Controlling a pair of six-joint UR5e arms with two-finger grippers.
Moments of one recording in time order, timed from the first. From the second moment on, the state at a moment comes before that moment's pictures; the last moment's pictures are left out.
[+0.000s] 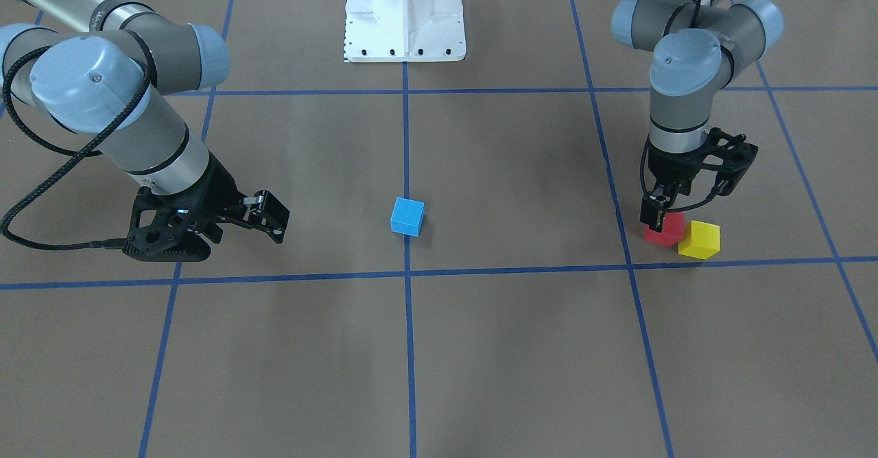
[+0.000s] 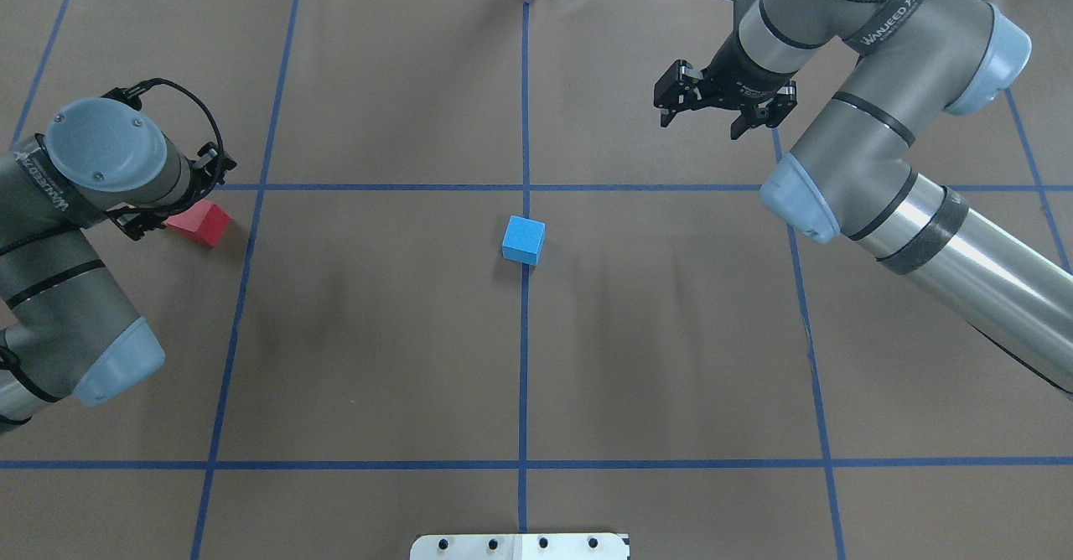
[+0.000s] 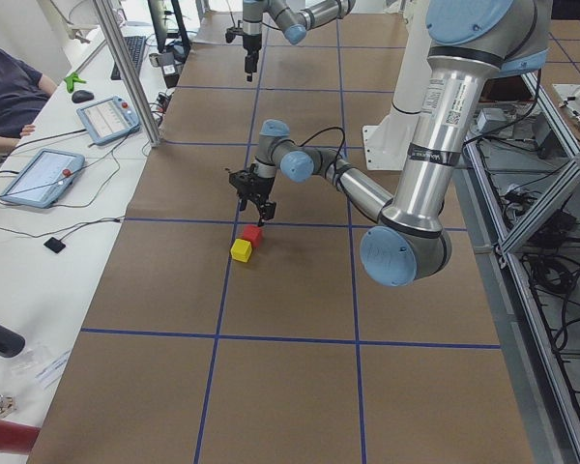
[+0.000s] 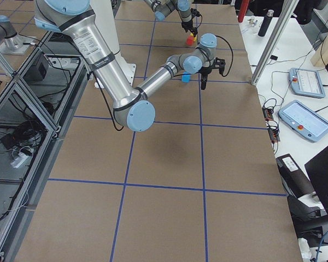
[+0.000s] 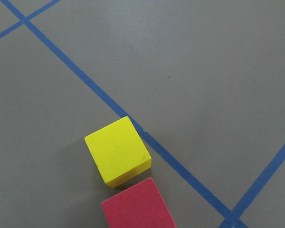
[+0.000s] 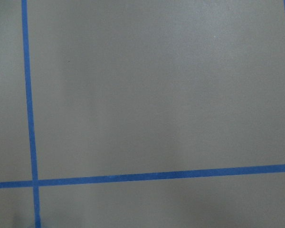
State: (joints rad) left arm -0.74 -1.84 -1.79 -1.61 -1.64 -1.76; right arm 0.90 -0.97 1.61 -1.46 2.16 1.06
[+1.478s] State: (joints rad) left arm -0.70 -1.83 -1.69 -1.69 -1.63 -1.77; right arm 0.88 -0.97 1.61 -1.46 2.15 1.06
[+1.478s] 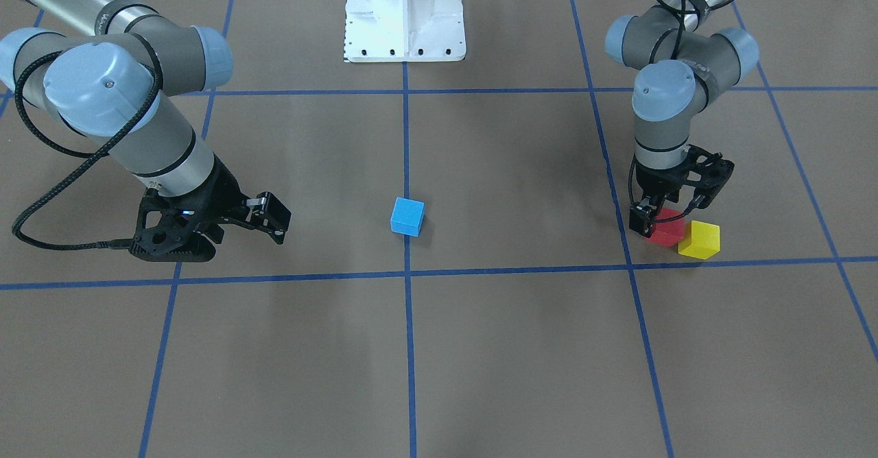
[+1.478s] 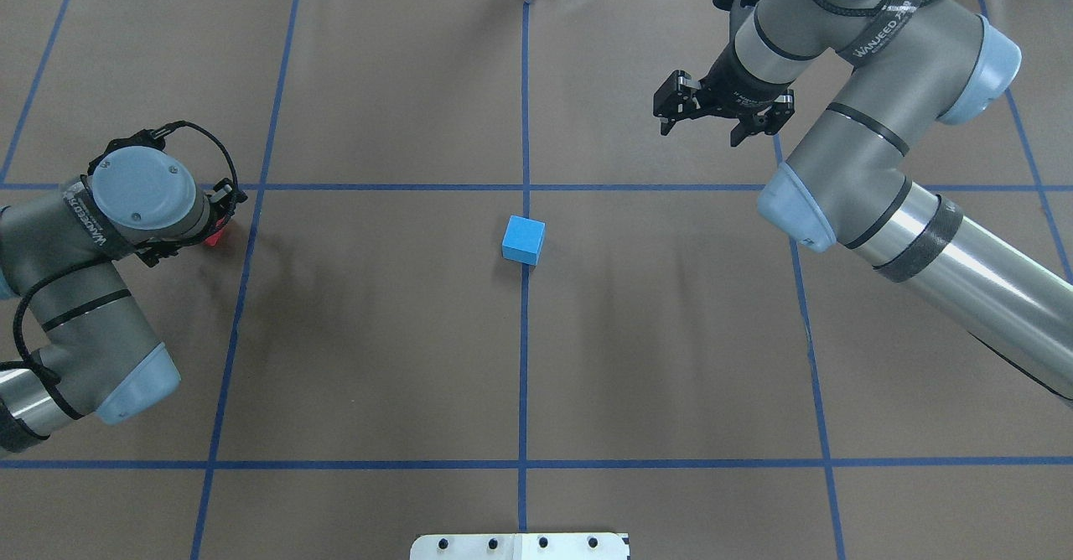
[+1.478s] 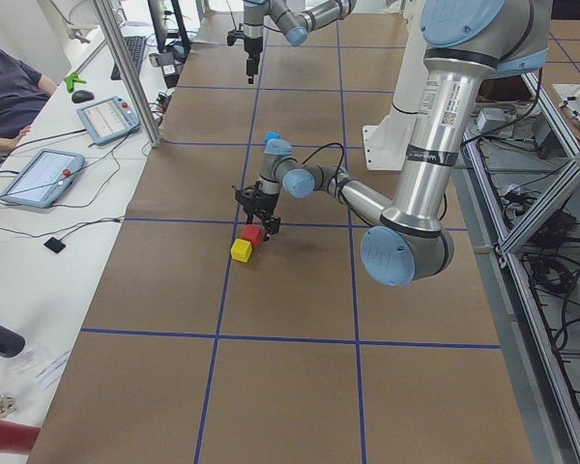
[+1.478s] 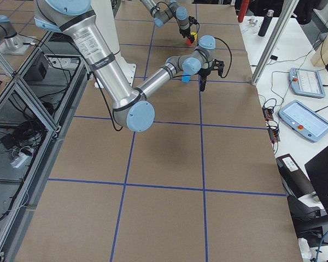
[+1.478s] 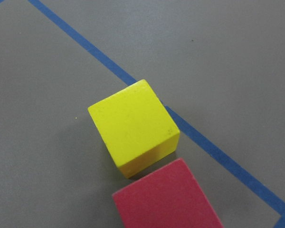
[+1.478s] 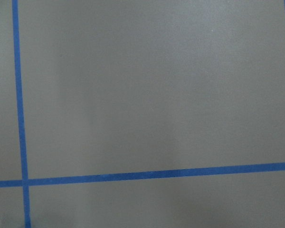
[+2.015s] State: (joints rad) left arm -0.70 -1.83 -1.68 -1.70 -1.59 -1.77; right arm 0.88 -0.98 1.61 -1.46 2.14 1.06
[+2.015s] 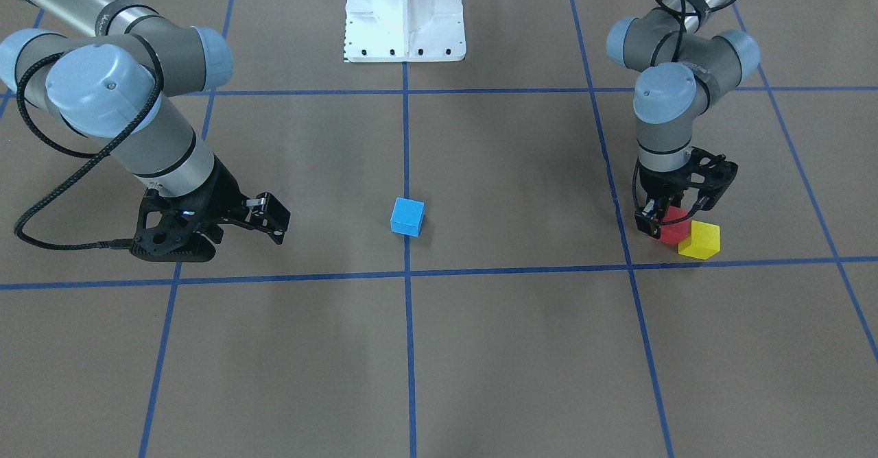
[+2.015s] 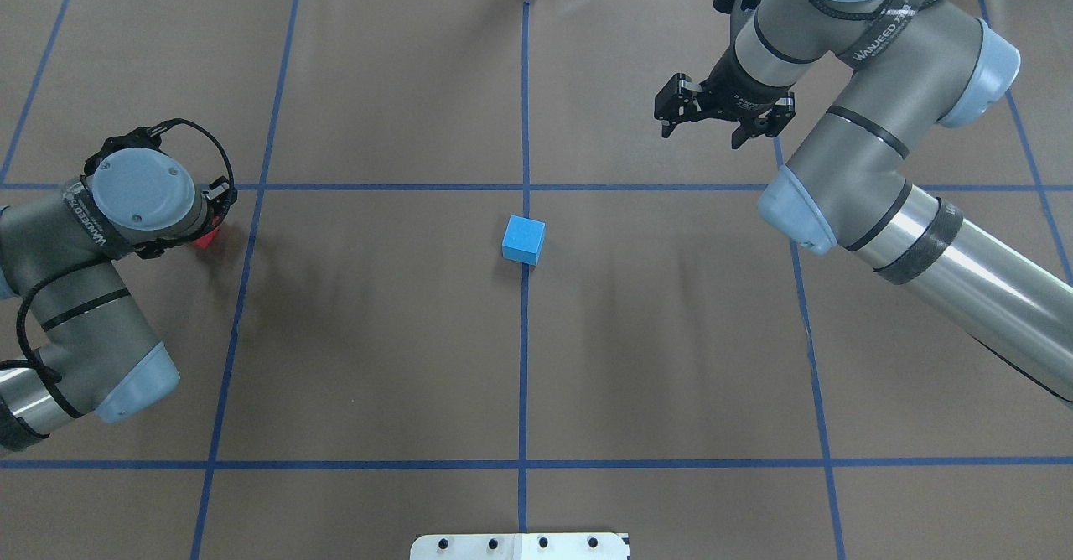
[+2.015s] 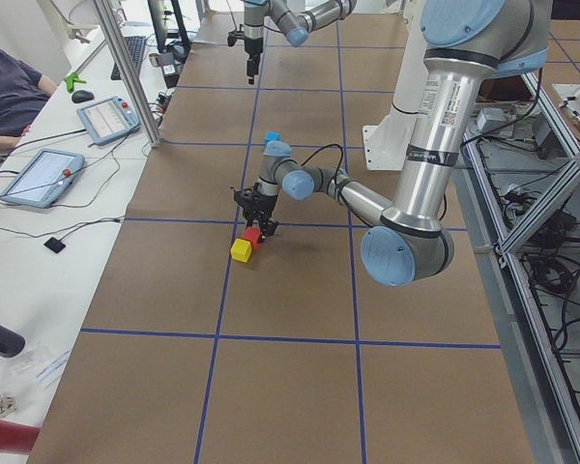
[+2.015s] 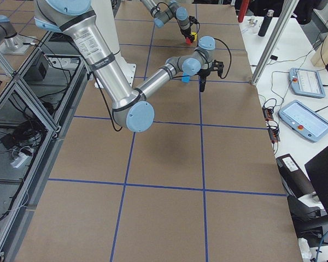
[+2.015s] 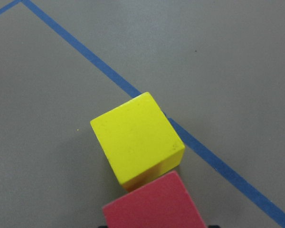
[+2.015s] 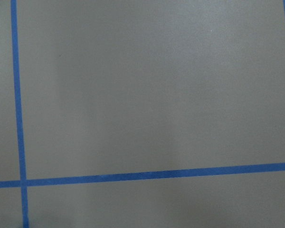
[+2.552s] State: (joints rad) left arm -0.72 -1.82 -1.81 -1.62 -1.58 -1.67; right arm 0.88 -0.98 1.61 -1.46 2.14 1.06
